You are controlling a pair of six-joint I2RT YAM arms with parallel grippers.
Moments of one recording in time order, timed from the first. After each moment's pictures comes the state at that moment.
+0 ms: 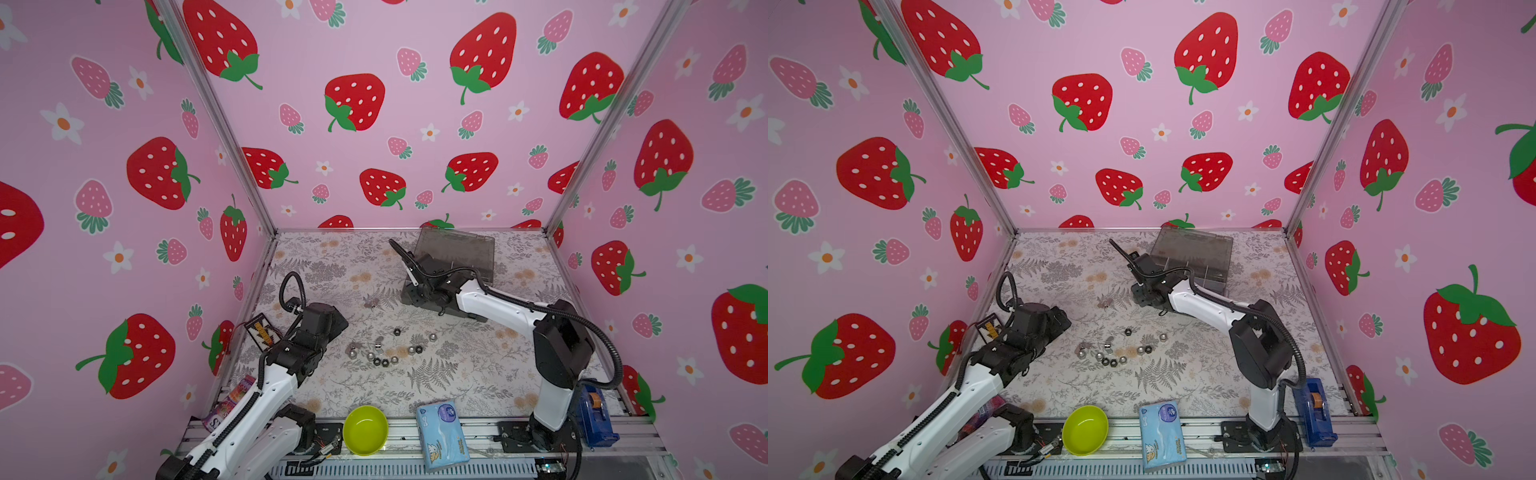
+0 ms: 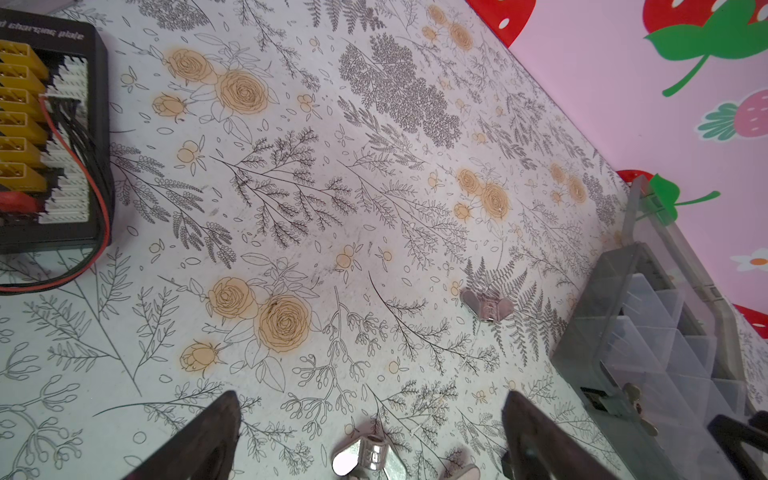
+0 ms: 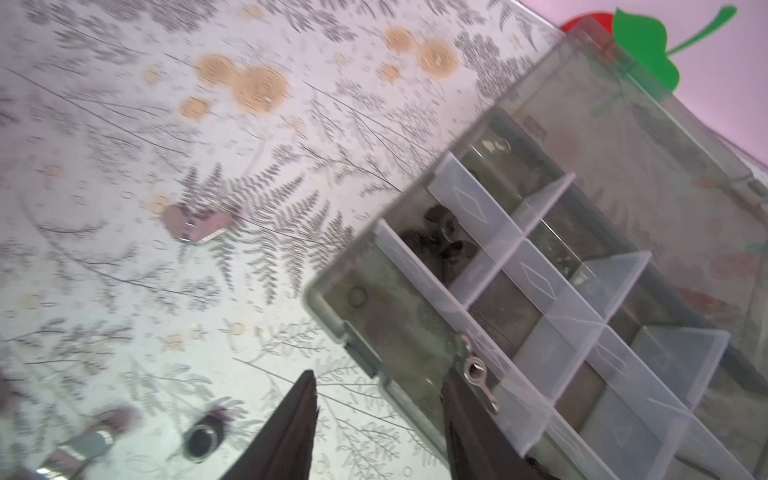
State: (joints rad) left arm -0.34 0.86 0.58 -0.52 -0.33 -0.91; right arm 0.91 1.86 1.47 -0.47 0.25 0.08
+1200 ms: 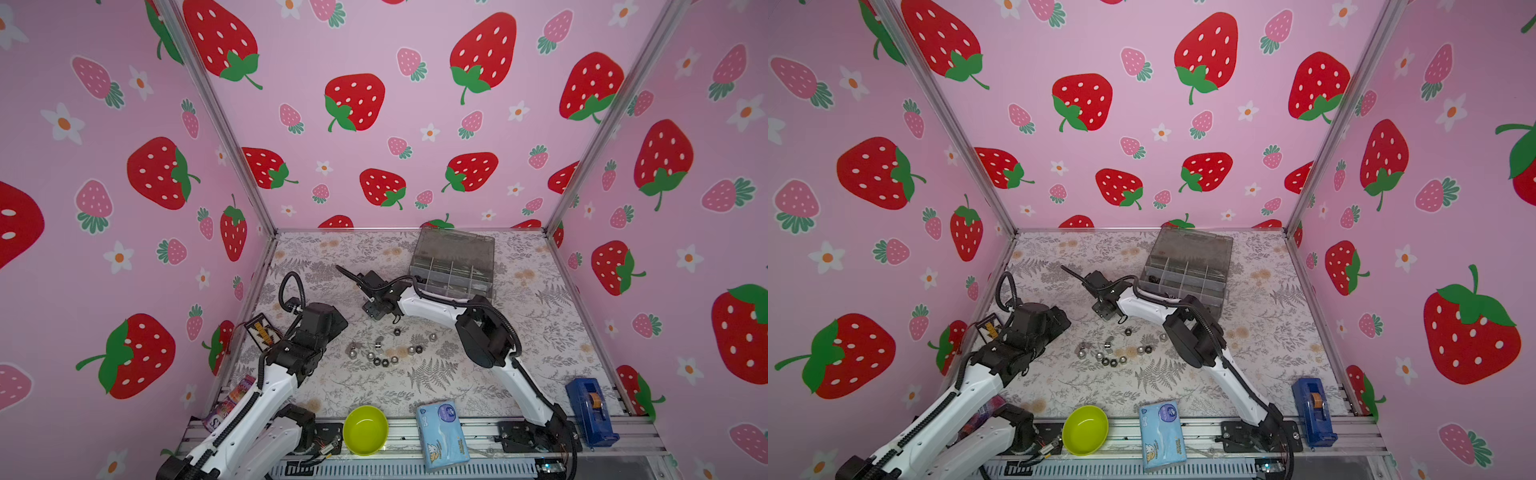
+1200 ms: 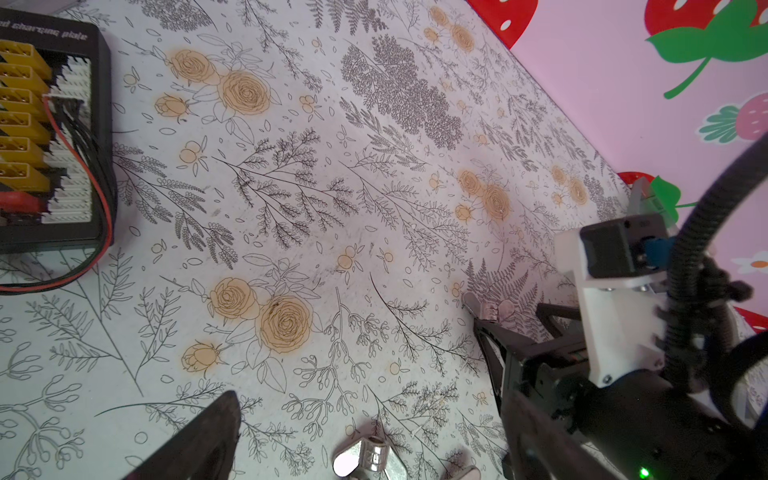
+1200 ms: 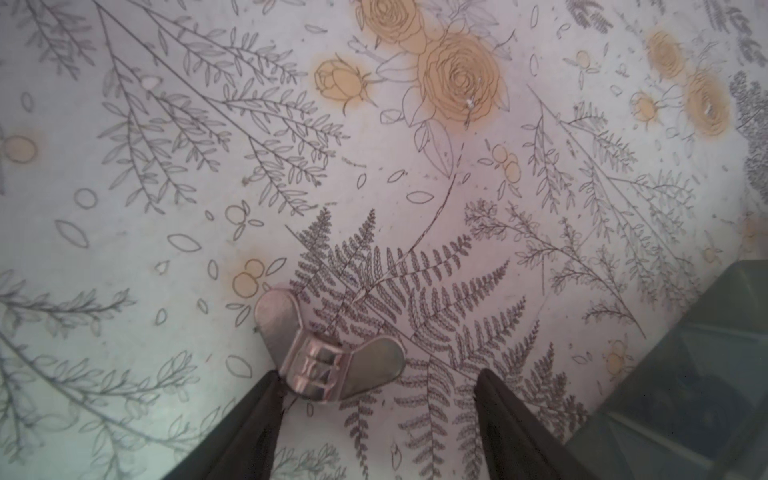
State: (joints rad) left arm -0.33 0.86 0.58 -0.52 -0.33 -0.91; right arm 1.03 2.41 1.97 -0.57 0.30 -0.02
